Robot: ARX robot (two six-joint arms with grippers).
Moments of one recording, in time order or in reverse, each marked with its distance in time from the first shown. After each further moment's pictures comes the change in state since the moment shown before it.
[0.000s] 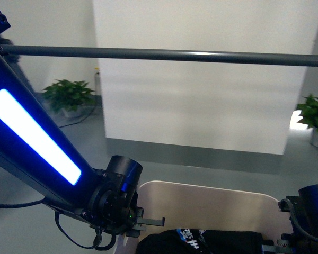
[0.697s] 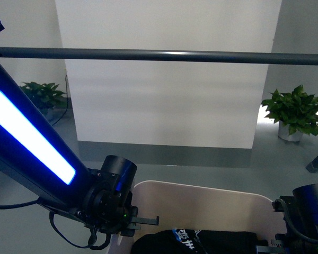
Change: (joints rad) left arm 0.008 -0.001 0.000 0.000 -0.006 0.000; right arm 0.010 0.000 -0.004 0.000 -0.008 0.000
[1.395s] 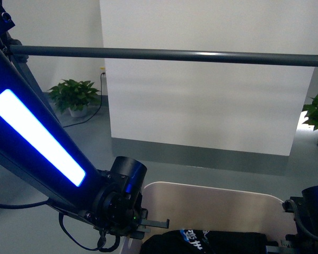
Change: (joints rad) left arm -0.018 -0.002 -0.002 0.000 0.010 0.002; right arm -0.015 0.000 0.002 0.000 0.017 0.000
